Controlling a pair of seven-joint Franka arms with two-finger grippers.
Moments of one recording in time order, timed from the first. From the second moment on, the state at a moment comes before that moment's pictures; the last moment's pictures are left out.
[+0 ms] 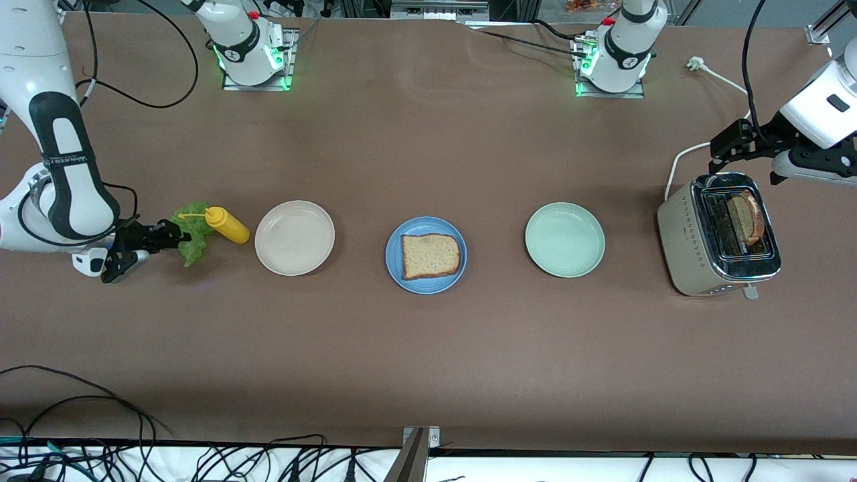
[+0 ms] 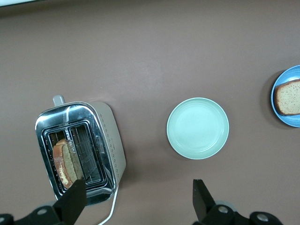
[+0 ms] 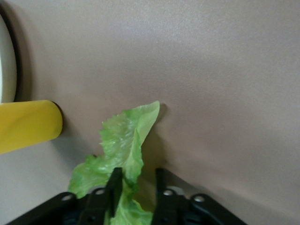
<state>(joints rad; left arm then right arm) -0.05 -0.02 -0.01 -1.62 0.00 1.64 0.10 -0.17 0.63 -0.15 -1.82 0.44 2.06 -1.02</state>
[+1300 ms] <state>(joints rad) -0.06 -0.02 0.01 -1.62 0.00 1.65 0.10 -0.17 0.61 -0.32 -1.51 0.31 1.33 -1.00</state>
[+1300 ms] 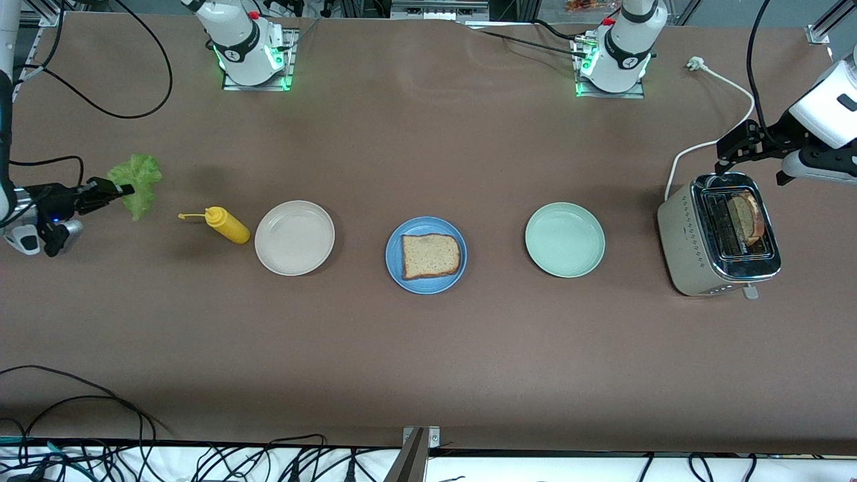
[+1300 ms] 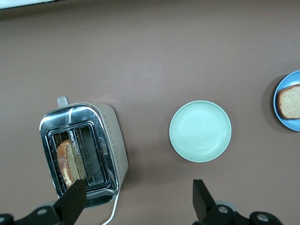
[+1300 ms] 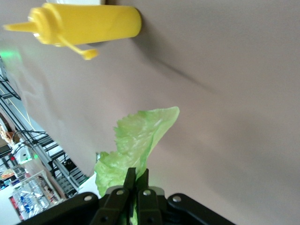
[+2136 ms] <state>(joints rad) -0.05 -0.02 0.02 -1.62 0.00 1.65 0.10 0.07 0.57 -0.30 -1.28 0.40 1.11 -0.42</state>
